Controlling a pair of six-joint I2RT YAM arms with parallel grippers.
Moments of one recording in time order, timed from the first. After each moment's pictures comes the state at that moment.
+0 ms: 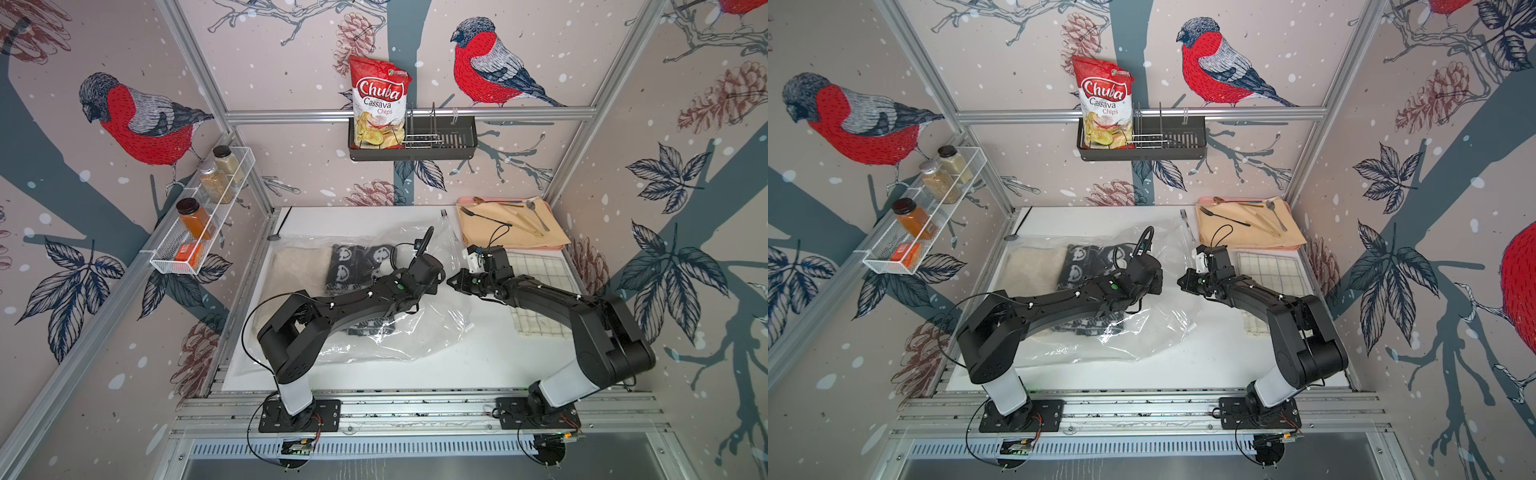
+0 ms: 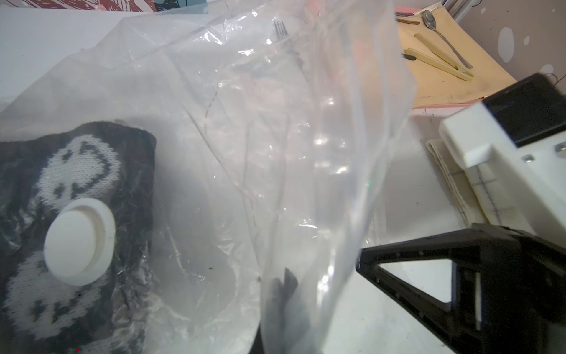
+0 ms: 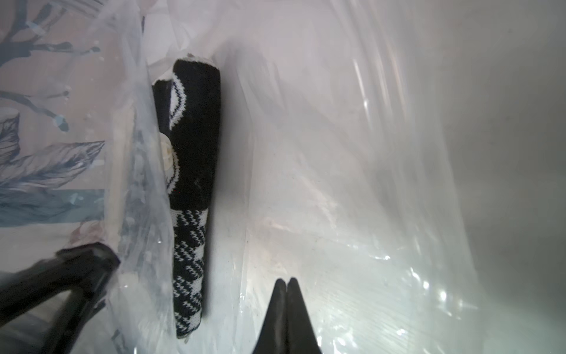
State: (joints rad) left arm -0.91 1.76 1.20 -0.14 -0.37 -0.56; right arm 0.37 1.55 0.78 -0.03 -0.46 0.52
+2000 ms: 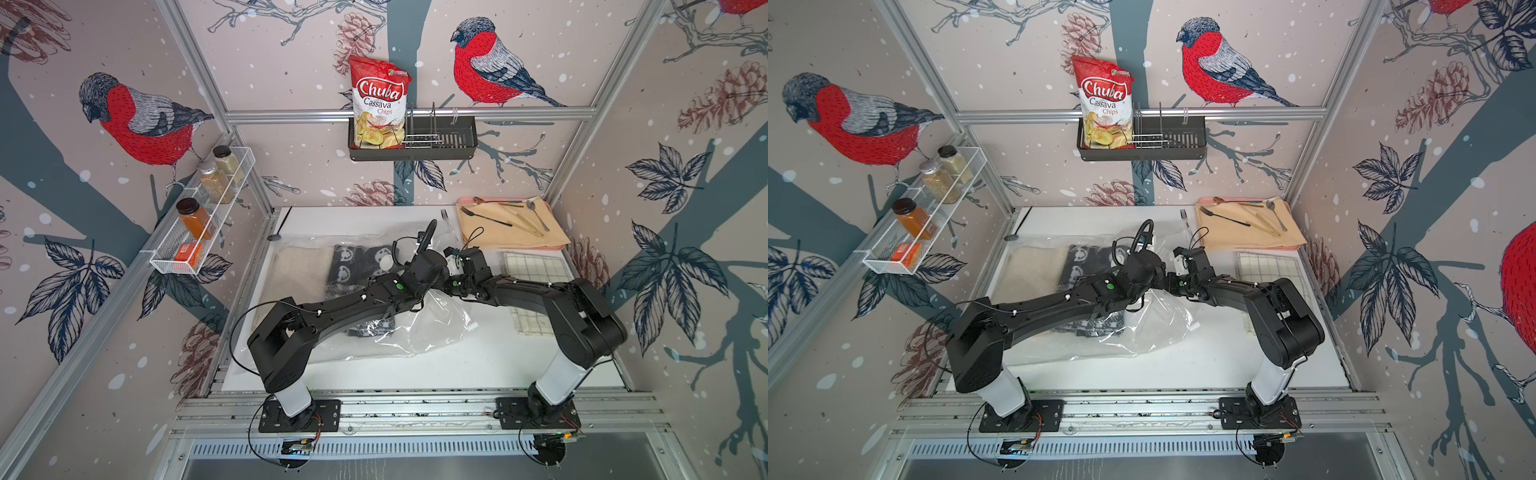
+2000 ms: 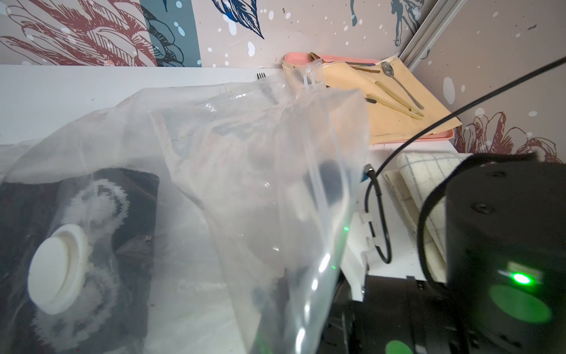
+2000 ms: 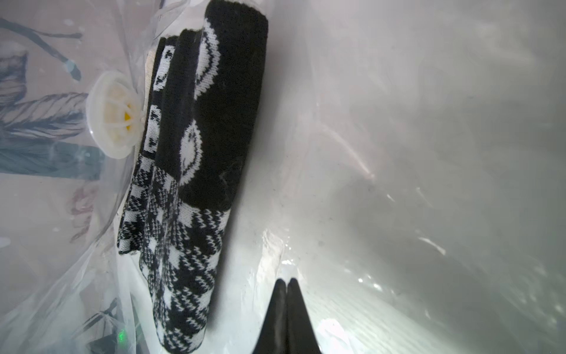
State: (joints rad) left arm -0.96 1.68 1.24 -0.15 -0.42 -0.54; right arm 0.50 1.76 0.86 0.12 -0.54 0.53
